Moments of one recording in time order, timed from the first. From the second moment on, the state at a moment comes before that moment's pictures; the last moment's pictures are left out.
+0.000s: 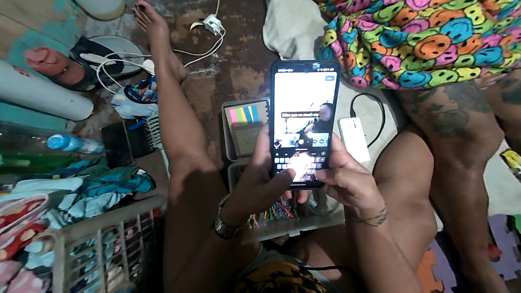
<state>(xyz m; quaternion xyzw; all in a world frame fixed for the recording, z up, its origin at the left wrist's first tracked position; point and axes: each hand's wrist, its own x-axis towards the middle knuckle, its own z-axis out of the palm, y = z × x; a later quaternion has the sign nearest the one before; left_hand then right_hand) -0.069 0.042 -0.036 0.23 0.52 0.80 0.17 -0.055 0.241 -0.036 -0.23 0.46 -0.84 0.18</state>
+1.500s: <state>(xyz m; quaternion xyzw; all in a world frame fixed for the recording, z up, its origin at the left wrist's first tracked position) -0.068 0.049 -0.034 0.23 0.52 0.81 0.14 -0.052 0.236 -0.034 -0.22 0.56 -0.79 0.11</state>
